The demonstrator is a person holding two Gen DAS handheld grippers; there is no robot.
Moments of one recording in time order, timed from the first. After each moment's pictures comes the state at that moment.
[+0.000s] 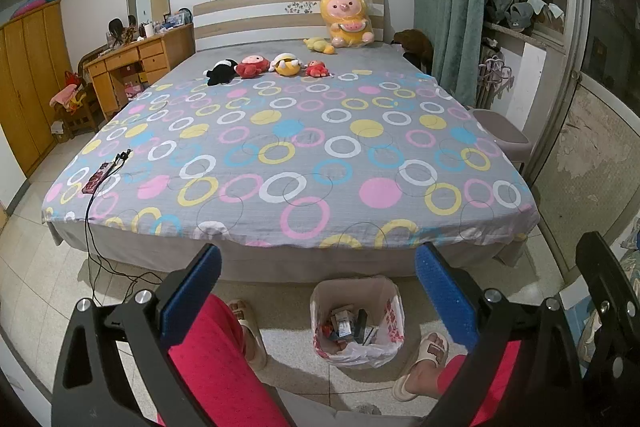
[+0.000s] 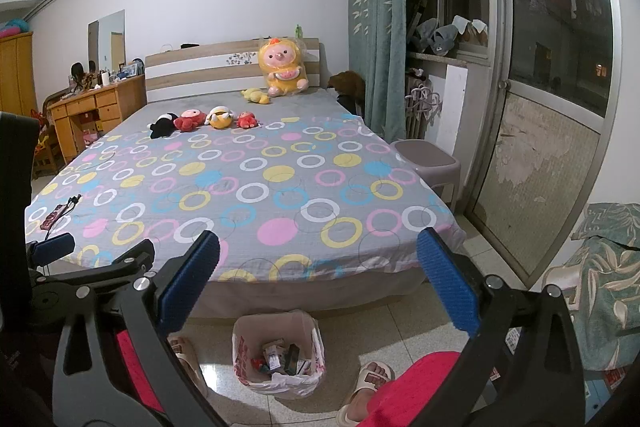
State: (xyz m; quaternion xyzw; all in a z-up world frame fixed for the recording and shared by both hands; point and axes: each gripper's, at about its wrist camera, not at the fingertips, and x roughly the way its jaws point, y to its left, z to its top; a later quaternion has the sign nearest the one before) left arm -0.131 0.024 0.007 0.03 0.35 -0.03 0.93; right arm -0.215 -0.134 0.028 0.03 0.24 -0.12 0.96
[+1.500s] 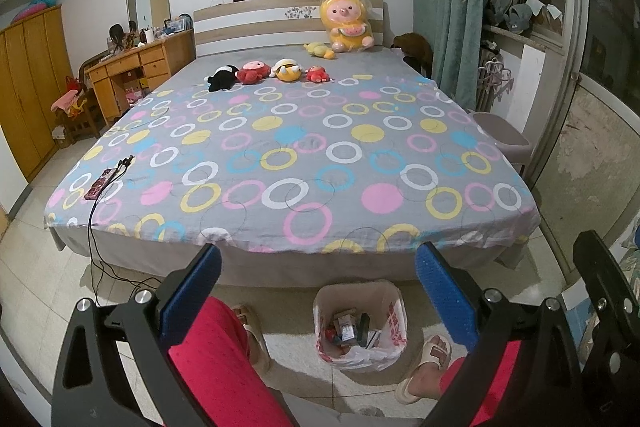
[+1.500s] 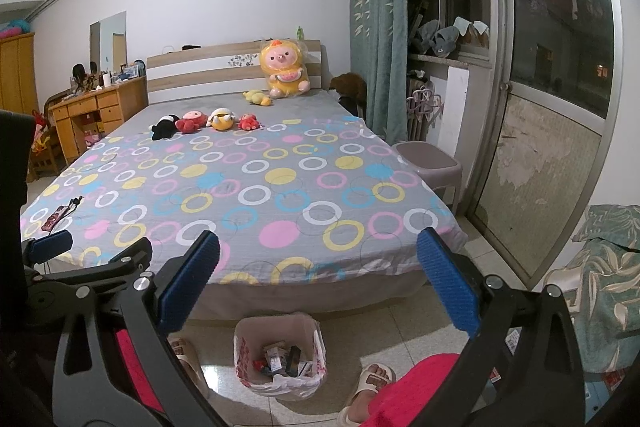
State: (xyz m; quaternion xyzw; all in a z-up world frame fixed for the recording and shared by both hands) left arm -0.132 0.023 0.018 0.03 0.34 -0.03 0.94; right arm -0.209 -0.132 0.034 0.03 0.24 -0.12 0.96
